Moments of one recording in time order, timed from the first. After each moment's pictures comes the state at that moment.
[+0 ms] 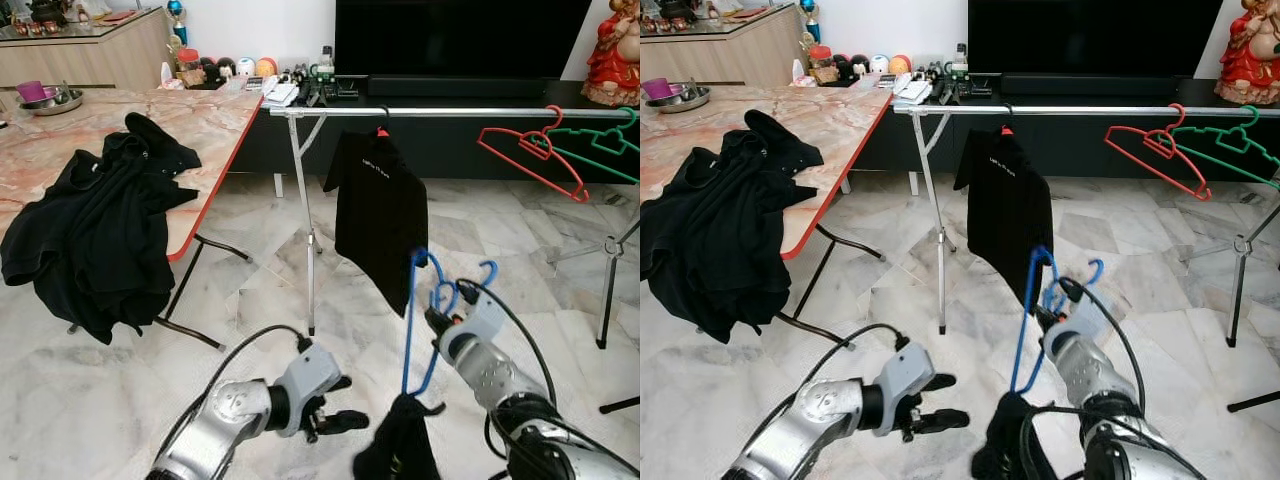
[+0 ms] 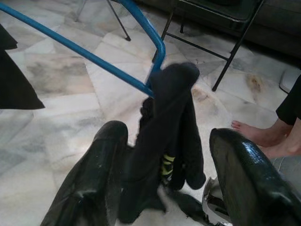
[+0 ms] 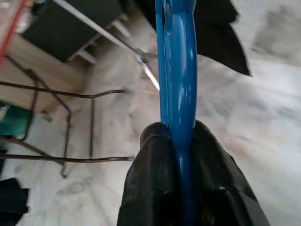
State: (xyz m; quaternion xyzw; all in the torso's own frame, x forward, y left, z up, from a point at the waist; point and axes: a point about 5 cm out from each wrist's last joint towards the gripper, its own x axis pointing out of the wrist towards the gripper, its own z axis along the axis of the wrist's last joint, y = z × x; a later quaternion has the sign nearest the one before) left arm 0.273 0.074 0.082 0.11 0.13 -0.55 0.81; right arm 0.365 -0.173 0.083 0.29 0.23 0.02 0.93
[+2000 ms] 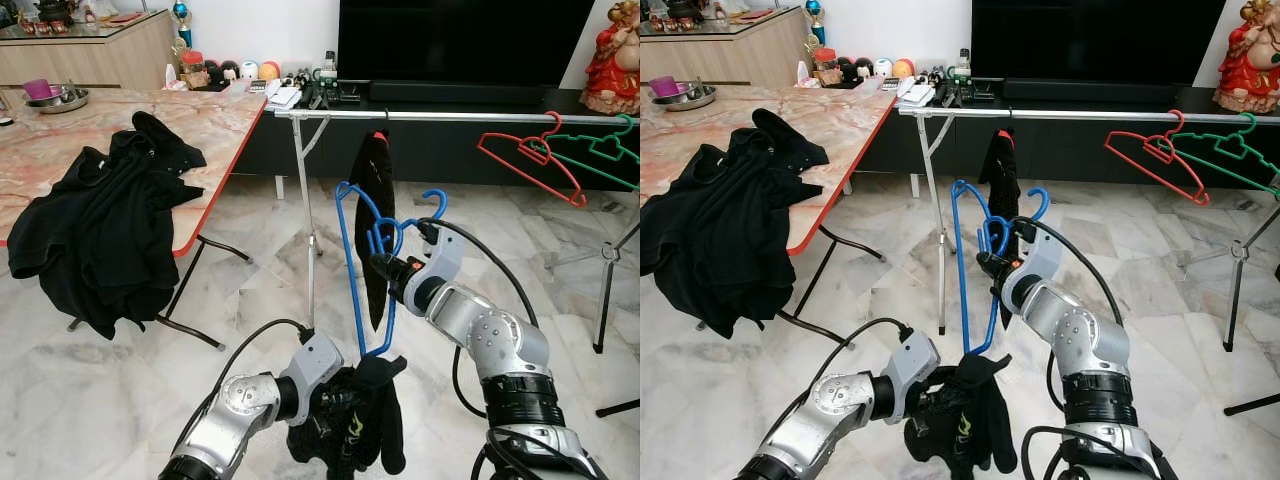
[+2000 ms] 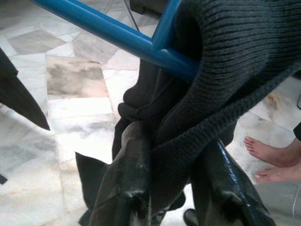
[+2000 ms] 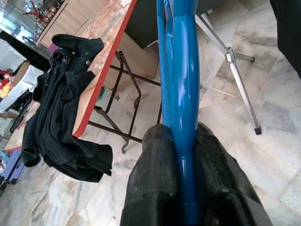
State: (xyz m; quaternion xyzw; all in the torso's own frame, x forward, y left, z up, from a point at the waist) left arm 0.289 0.069 0.072 0.09 0.13 -0.51 0.84; right arm 0.361 -0.117 0.163 0.29 0.21 0.17 0.92
